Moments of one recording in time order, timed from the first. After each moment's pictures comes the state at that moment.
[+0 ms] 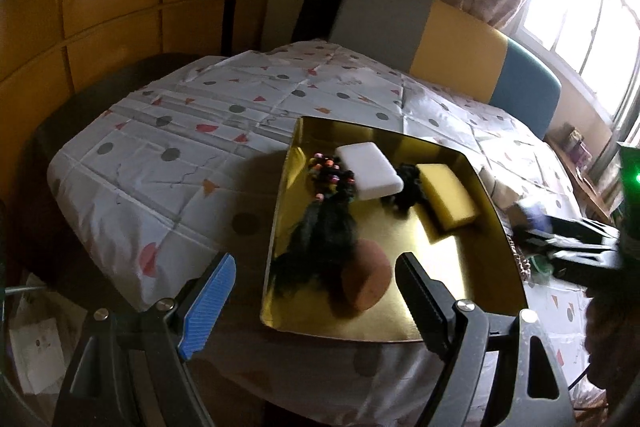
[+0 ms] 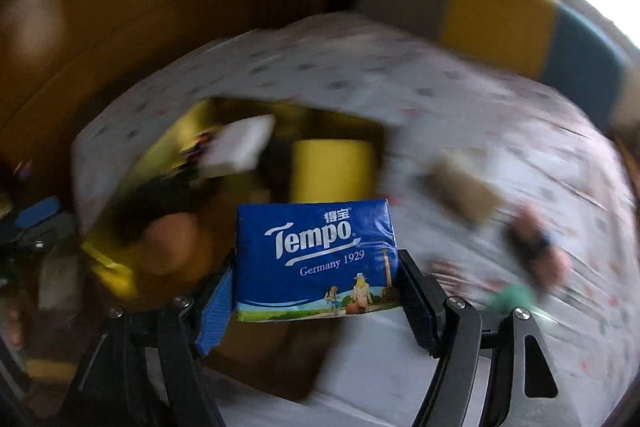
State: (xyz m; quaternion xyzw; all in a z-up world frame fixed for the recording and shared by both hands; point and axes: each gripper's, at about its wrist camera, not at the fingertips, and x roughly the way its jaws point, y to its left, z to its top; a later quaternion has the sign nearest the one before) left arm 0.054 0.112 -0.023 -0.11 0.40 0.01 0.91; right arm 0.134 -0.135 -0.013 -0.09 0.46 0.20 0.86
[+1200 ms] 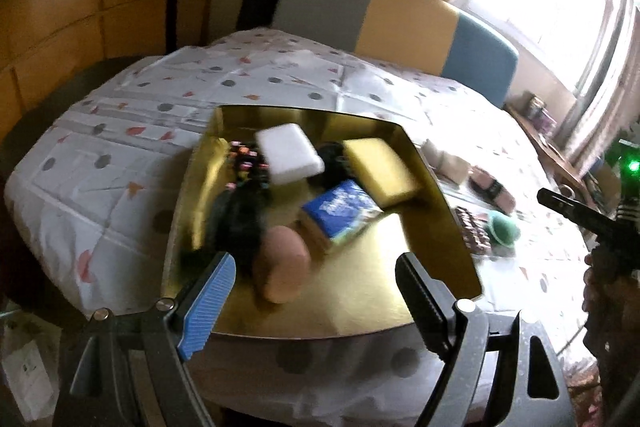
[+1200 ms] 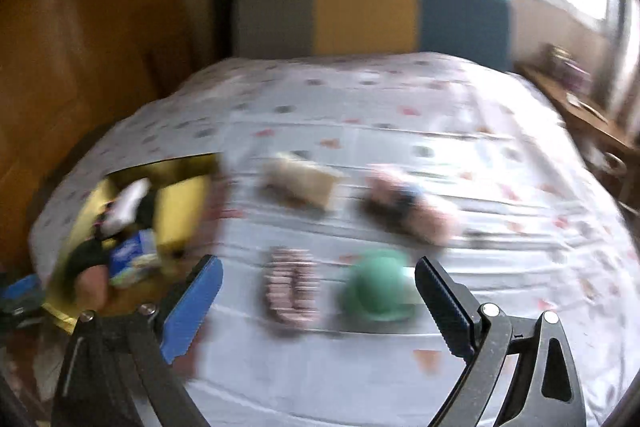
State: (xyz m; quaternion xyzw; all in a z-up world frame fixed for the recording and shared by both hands) left arm 0.066 0.048 -0.020 -0.09 0.41 -0.08 0.90; right arm 0.113 -0.319 -0.002 0.03 0.40 0.00 0.92
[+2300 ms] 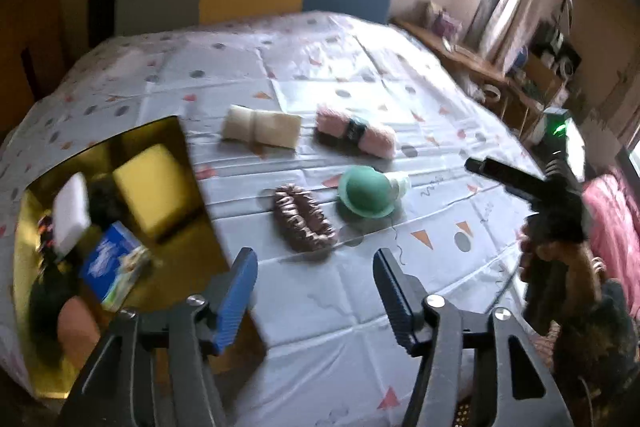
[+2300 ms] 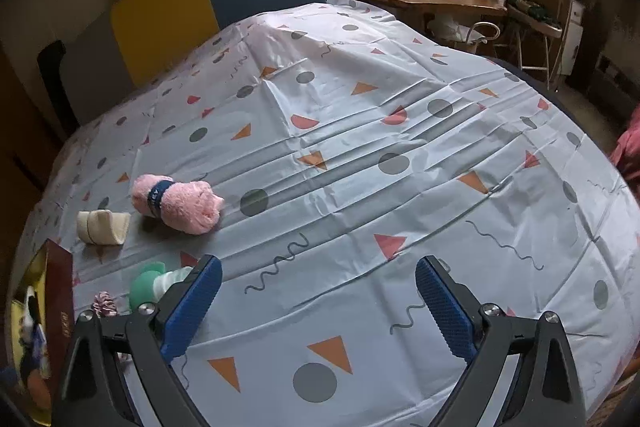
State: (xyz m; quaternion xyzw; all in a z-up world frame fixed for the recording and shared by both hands) left arm 0.113 -0.171 -0.012 0.04 0.47 -0.25 0.84; right arm 0.090 -0.491 -0.055 0.20 0.42 -0.21 0.86
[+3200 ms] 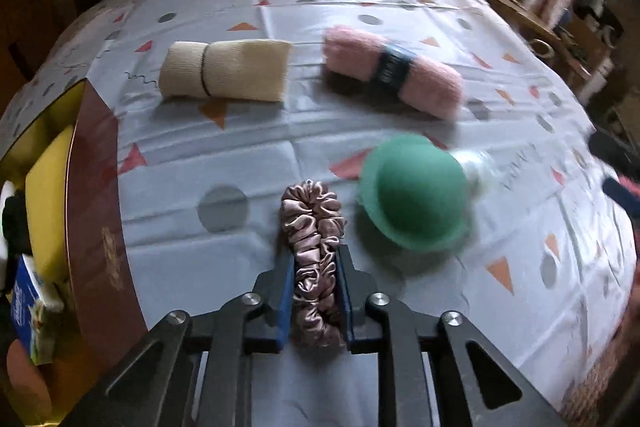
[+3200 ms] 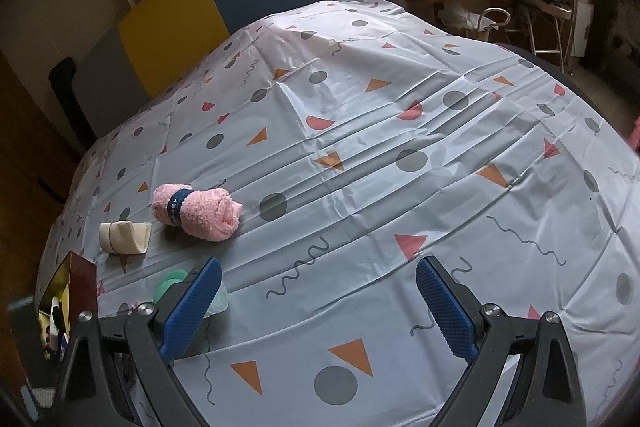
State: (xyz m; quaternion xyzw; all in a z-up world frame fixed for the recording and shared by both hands) left arm 0.172 -0.239 -0.107 0.08 0.54 -0.20 0.81; right arm 0.092 -0.496 -0.056 0.24 0.41 -0.18 0.86
